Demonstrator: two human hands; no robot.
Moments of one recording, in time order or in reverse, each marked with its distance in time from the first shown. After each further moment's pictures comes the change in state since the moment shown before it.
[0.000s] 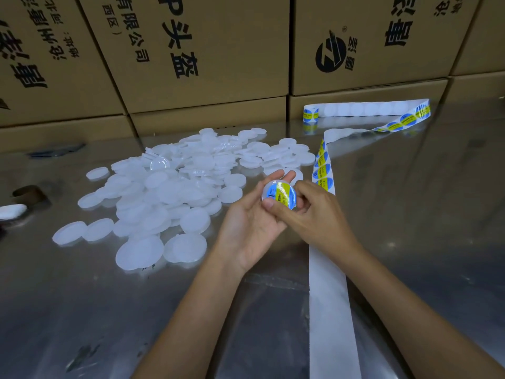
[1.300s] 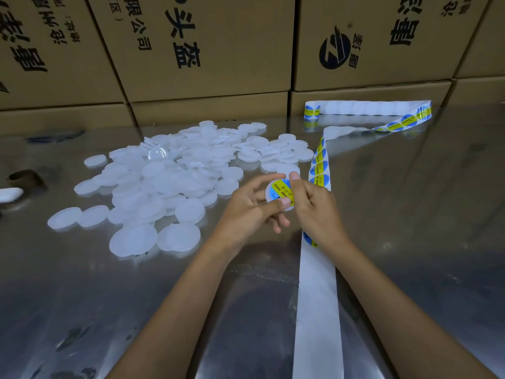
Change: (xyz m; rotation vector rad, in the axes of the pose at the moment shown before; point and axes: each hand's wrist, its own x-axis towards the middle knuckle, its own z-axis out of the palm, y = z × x) left_hand 0.001 -0.003 -0.007 0.846 0.107 0.220; right_hand 0.002 0.007 0.001 0.206 -0.018 0.163
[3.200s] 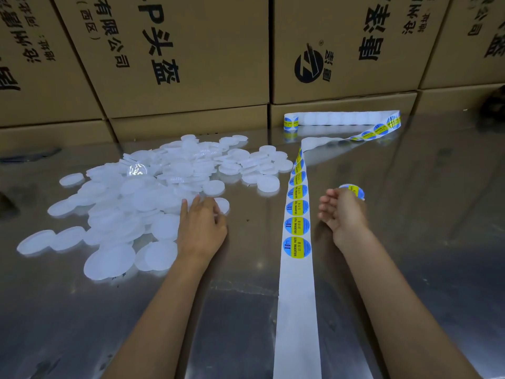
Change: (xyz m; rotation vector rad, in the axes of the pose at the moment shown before) left_hand 0.024 -0.042 -0.049 1.238 0.396 0.050; right_hand 0.034 0.034 -0.061 0.721 0.398 0.747
